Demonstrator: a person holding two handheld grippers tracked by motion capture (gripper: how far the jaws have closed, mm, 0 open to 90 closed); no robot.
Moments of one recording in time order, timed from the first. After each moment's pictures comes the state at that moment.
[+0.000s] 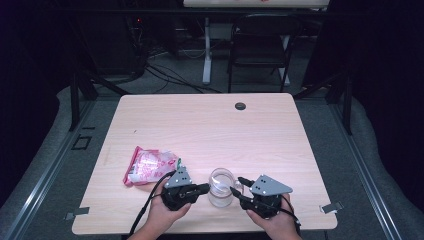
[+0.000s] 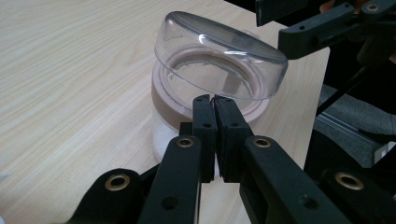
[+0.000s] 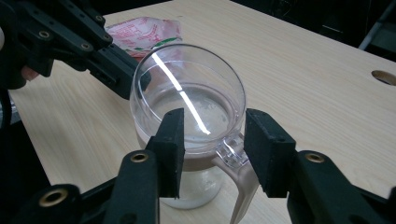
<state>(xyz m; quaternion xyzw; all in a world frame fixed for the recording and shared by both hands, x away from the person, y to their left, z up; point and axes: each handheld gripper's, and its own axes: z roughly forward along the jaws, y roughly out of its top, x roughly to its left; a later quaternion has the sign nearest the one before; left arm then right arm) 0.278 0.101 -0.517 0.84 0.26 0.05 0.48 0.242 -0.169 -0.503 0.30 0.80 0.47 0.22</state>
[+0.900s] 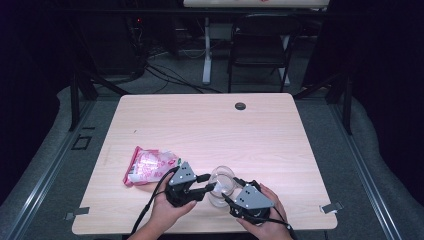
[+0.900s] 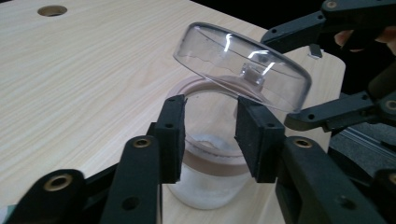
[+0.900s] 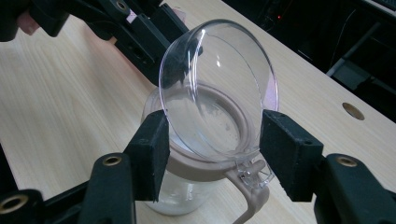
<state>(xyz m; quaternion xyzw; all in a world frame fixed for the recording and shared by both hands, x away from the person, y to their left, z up) 0.284 0.088 -0.508 0.83 0.26 0.09 0.49 0.229 -0.142 -0.510 0.24 0.82 0.42 0.31</state>
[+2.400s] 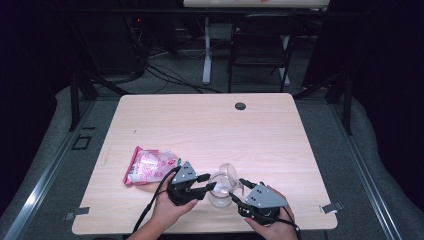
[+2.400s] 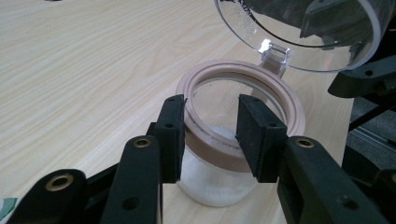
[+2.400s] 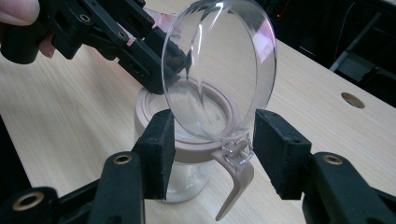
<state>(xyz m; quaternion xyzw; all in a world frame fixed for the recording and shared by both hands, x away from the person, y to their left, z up) 0.290 0.087 -0.520 0.83 0.28 0.09 0.48 0.227 -0.163 -0.507 0.26 0.81 0.44 0.29</state>
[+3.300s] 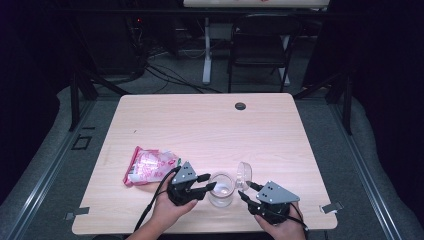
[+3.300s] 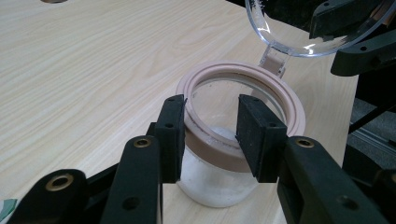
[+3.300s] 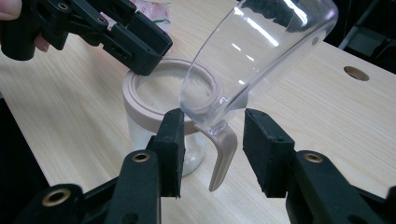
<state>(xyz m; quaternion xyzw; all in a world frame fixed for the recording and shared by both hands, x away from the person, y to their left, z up) 0.290 0.087 -0.520 0.83 0.27 0.09 0.48 0.228 -0.186 -0.505 0.30 0.81 0.44 0.25</state>
